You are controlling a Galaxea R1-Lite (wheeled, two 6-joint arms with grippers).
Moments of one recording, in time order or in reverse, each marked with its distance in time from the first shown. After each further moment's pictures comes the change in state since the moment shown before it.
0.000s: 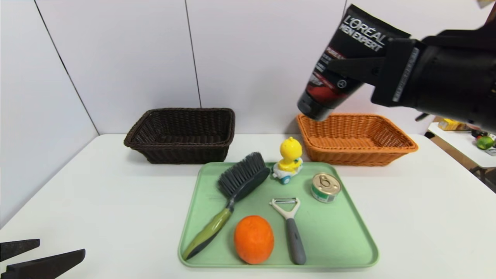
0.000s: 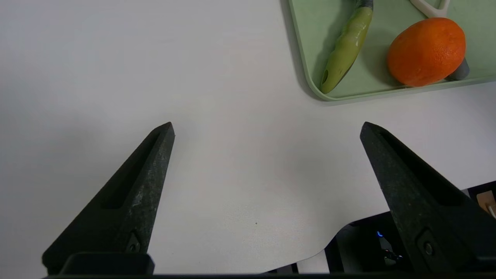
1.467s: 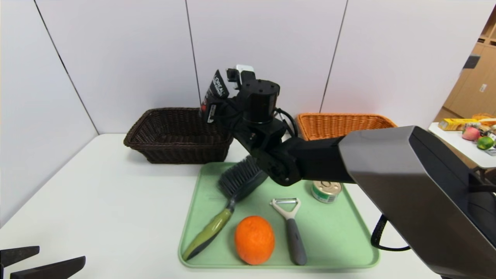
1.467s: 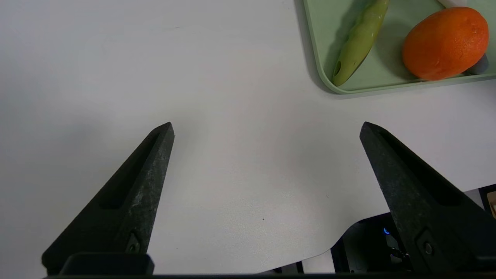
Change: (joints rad) left arm 0.004 -0.010 0.035 -0.001 0.011 0.000; right arm 0.009 0.994 -0.669 -0.522 -0.007 0.007
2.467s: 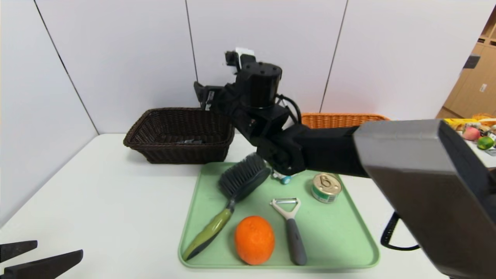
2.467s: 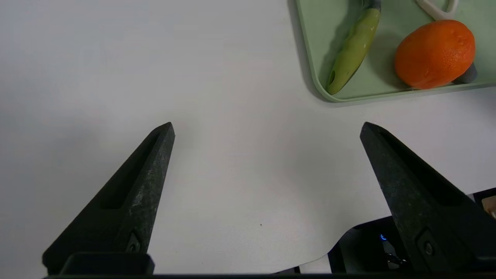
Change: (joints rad) left arm 0.001 -0.008 -0.018 -0.011 -0.001 -0.005; right arm 0.010 -0.037 -0.082 0.102 -0.028 -0.014
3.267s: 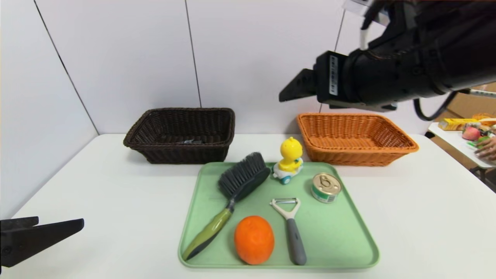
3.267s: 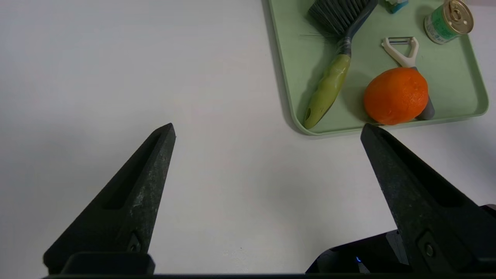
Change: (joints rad) left arm -0.002 0.055 -0.114 0.001 -0.008 -0.052; right arm -0.002 -0.632 0.022 1.371 -0.009 0.282
